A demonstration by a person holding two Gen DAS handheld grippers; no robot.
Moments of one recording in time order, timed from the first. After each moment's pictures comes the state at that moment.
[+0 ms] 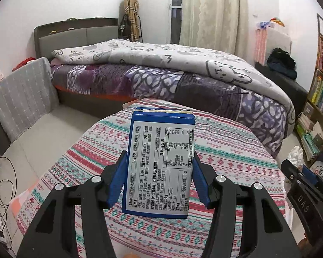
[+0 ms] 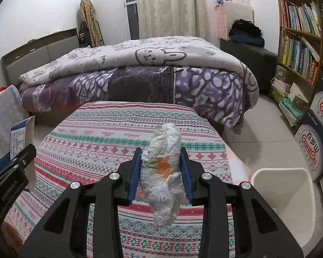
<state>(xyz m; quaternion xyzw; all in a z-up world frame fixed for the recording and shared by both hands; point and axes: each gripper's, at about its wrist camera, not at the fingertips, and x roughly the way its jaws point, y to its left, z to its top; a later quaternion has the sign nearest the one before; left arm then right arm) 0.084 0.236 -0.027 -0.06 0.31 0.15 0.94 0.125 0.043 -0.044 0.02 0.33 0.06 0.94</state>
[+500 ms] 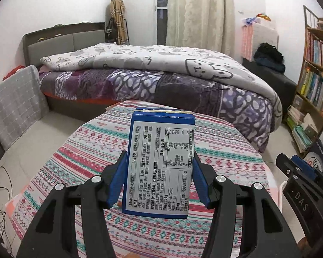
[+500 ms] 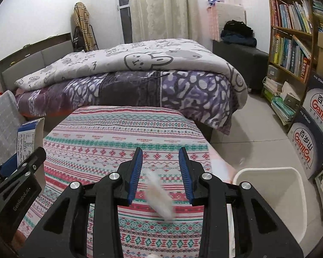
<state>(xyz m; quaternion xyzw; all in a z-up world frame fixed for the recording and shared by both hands) 0.084 0.188 -0.024 -0.04 0.31 0.11 0.94 0.116 0.009 -0.034 0.03 0.32 0.04 0.95</state>
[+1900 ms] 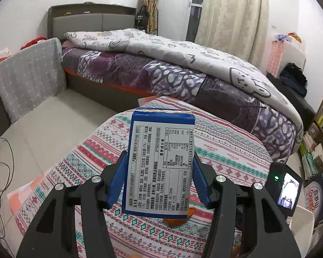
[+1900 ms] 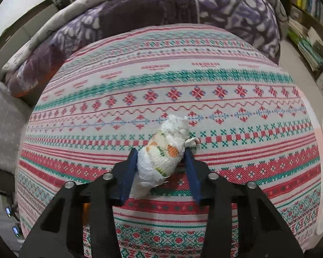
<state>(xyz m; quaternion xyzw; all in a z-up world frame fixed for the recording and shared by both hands) 0.088 0.311 -0.028 -0.12 0.32 0.18 0.92 0.198 0.134 -0.154 0.08 0.51 0.05 0.85</state>
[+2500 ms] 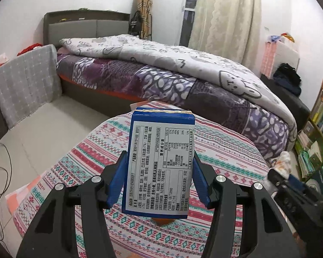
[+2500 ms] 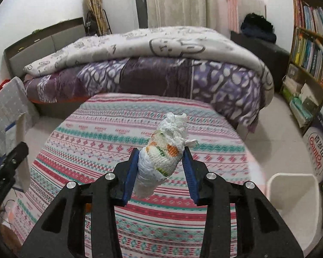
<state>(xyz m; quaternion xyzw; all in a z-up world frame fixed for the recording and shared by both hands) 0.082 0.280 -0.017 -0.11 0.30 0.16 0.93 0.151 0.077 -0.036 0.01 0.36 0.08 0.93</state>
